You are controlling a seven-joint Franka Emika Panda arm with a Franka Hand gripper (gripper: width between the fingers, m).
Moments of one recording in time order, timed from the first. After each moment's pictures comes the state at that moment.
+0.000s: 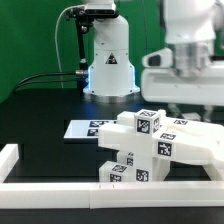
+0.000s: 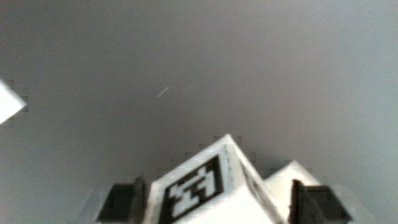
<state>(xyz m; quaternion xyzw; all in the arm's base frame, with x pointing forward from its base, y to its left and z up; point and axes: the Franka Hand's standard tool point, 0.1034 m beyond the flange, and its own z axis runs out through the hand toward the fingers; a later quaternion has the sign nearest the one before) 0.434 0.103 0.066 -0.96 0.28 0.00 0.06</state>
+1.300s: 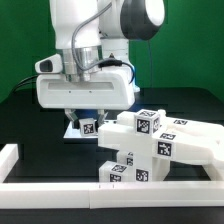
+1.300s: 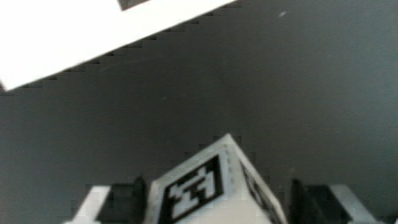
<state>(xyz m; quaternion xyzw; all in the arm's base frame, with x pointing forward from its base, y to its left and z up) 0.414 -0.069 0.035 -0.98 0.20 -0.01 0.04</state>
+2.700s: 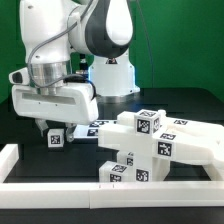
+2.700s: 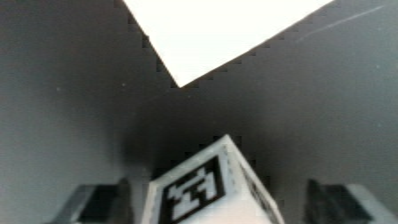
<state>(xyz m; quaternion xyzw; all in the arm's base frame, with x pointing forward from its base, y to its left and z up) 0.397 -0.138 0.007 -0.96 0.28 -0.01 0.02</state>
